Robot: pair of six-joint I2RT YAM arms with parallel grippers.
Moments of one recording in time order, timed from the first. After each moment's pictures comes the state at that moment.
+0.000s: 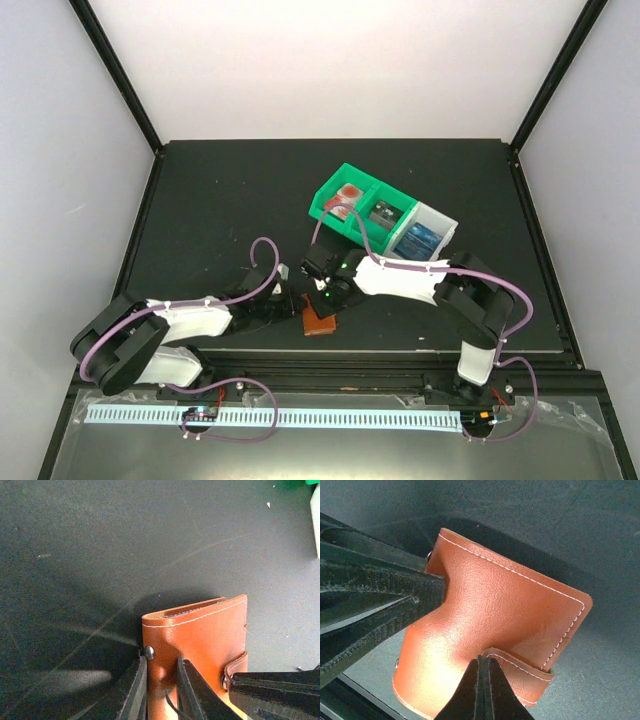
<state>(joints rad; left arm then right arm) -0.70 1.33 0.33 0.17 0.26 -0.99 1.02 1.83 1.15 -0.63 -0.13 0.50</state>
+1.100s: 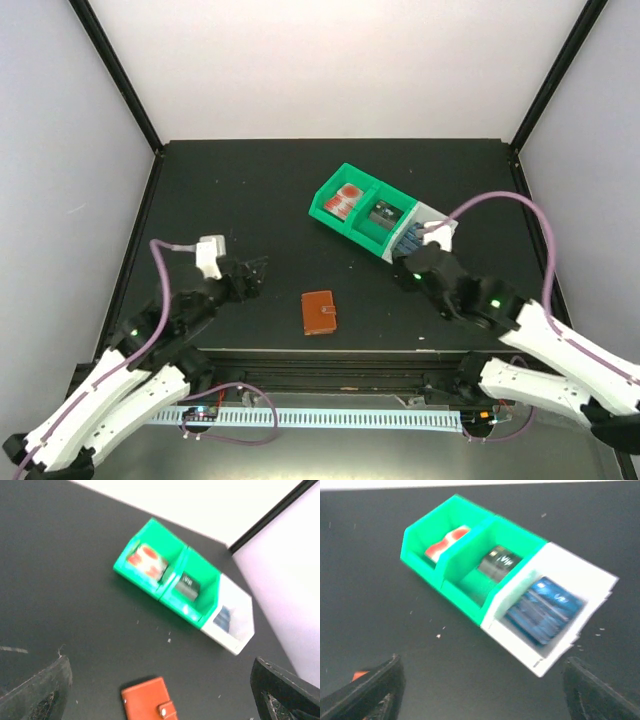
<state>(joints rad) -0.68 0.49 0.61 -0.53 -0.11 -0.71 0.96 0.91 0.94 -0.80 0.56 0.60</state>
